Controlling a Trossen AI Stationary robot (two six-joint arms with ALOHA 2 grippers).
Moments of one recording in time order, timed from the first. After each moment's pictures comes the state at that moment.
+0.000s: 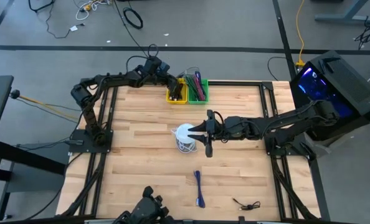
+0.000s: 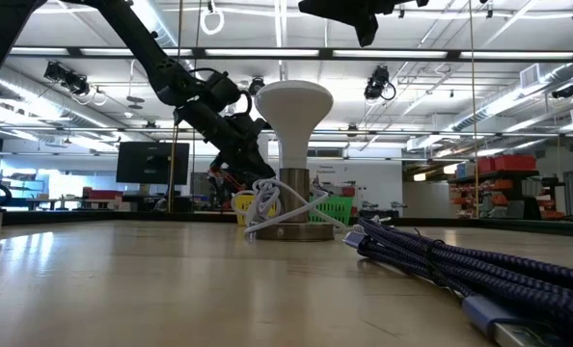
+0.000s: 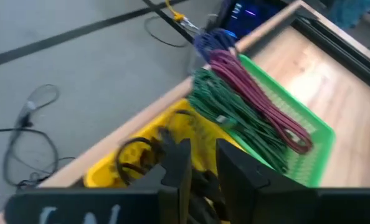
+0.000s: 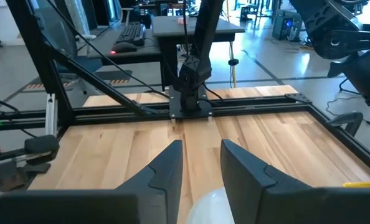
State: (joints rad) left arm 0.79 1.82 1.11 0.13 0.24 -0.19; right arm 0.17 1.39 0.92 0.28 0.20 0.07
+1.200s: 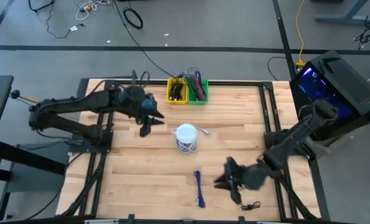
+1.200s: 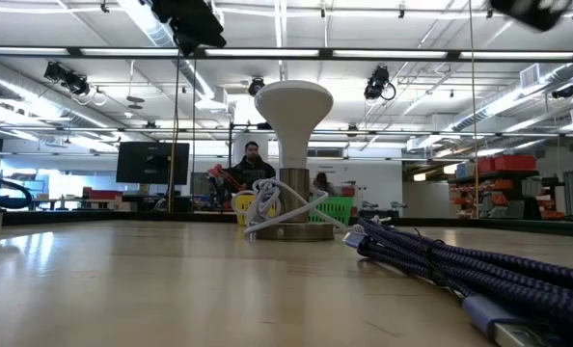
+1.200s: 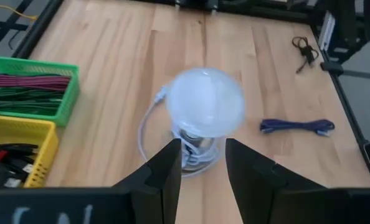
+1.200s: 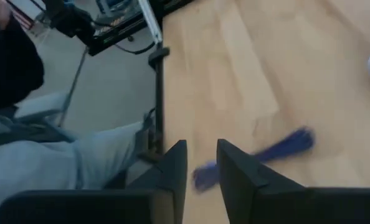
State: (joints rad) left arm 0.15 1.14 1.11 -0.60 0.14 -0.02; right arm 0.72 1.39 0.92 -0.12 0.37 0.81
